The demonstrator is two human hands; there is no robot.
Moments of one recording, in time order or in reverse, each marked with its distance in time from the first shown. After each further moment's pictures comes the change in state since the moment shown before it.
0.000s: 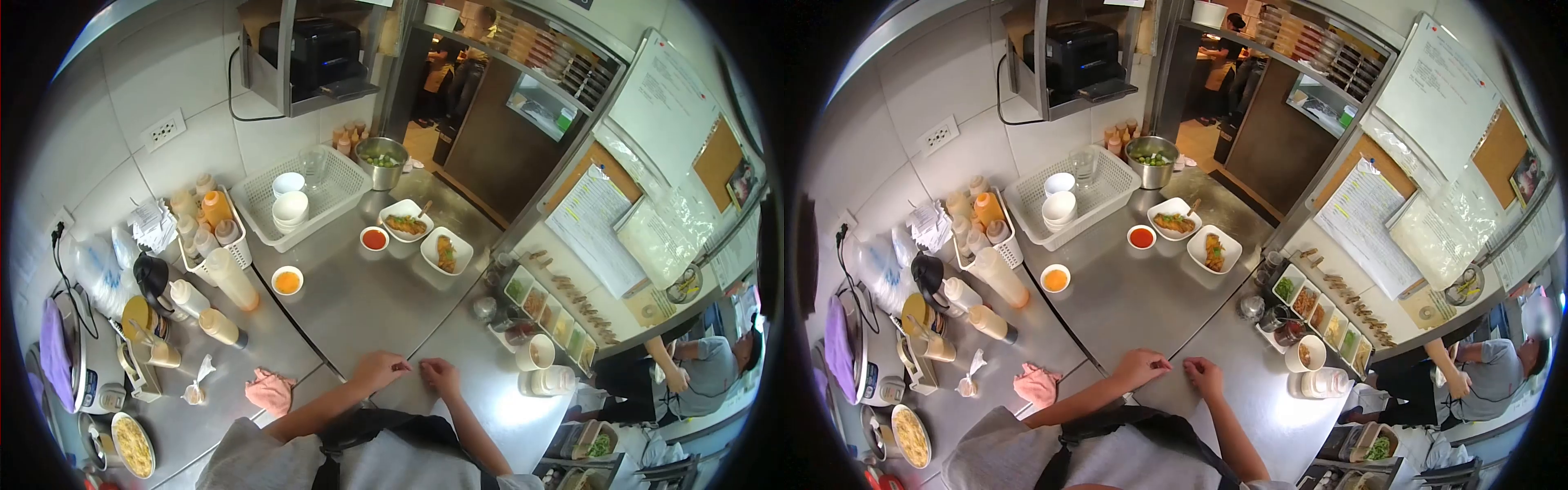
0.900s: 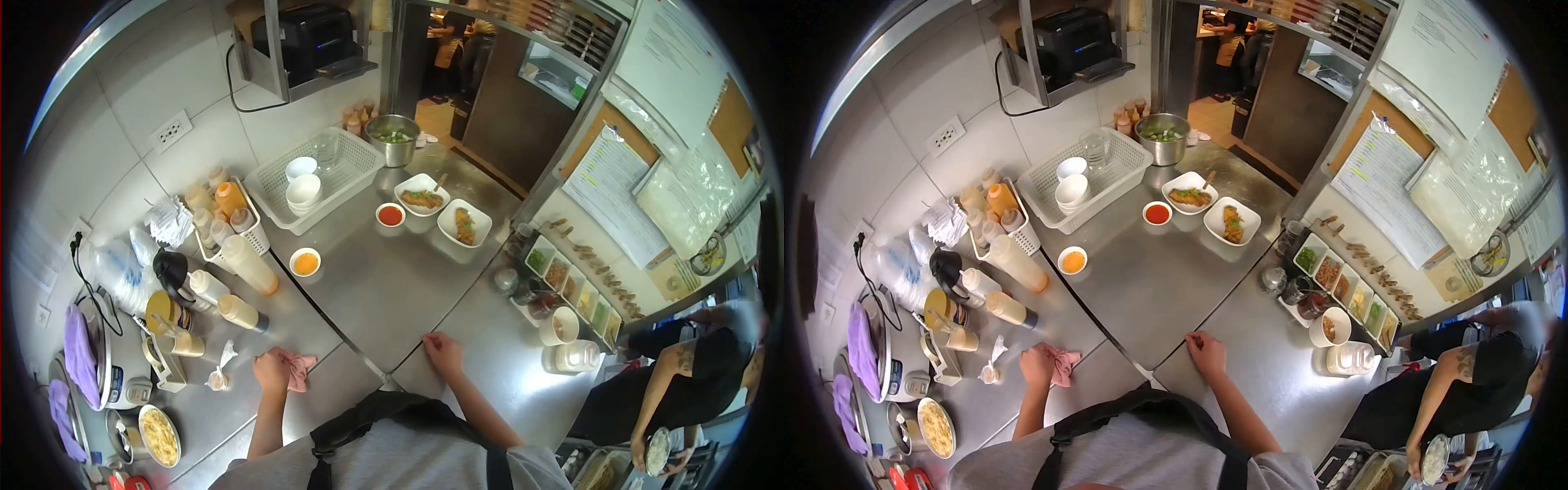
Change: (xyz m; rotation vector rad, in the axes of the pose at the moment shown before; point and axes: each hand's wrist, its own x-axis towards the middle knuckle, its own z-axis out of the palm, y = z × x) left_hand -0.179 -0.058 -0.136 0.732 0.574 -0.693; right_hand -0.014 -0.040 0.038 -0.307 0.100 -0.254
